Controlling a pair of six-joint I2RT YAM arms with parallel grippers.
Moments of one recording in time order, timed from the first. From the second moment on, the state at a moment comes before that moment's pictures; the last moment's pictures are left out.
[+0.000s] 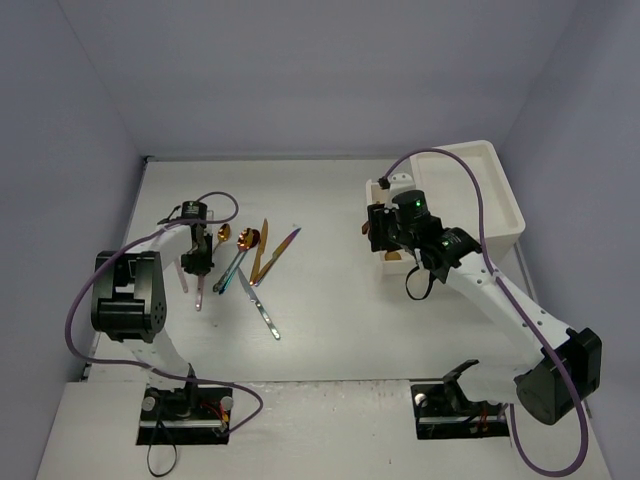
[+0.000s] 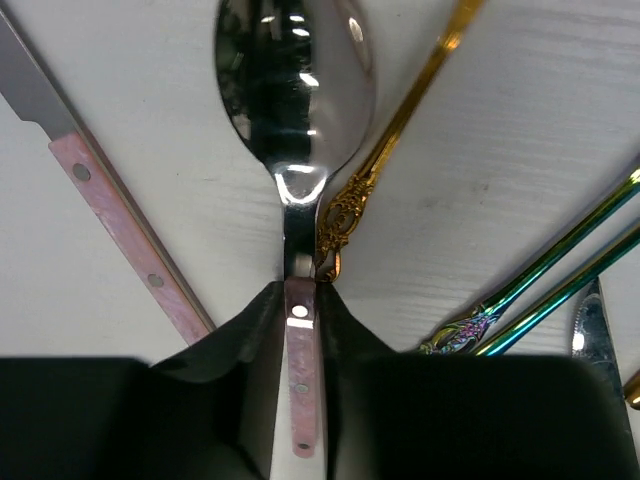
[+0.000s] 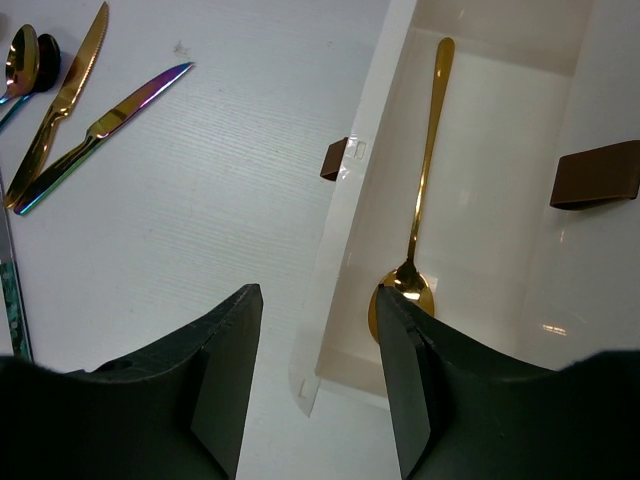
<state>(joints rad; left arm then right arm) -0.02 1.73 1.06 -0.57 -0.13 -0.06 0.54 1.25 1.08 -0.47 0.14 0.19</state>
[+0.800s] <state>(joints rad) -0.09 1.09 1.00 -0.52 0.18 -0.47 0.74 1.22 1.12 -0.42 -0.01 0.27</state>
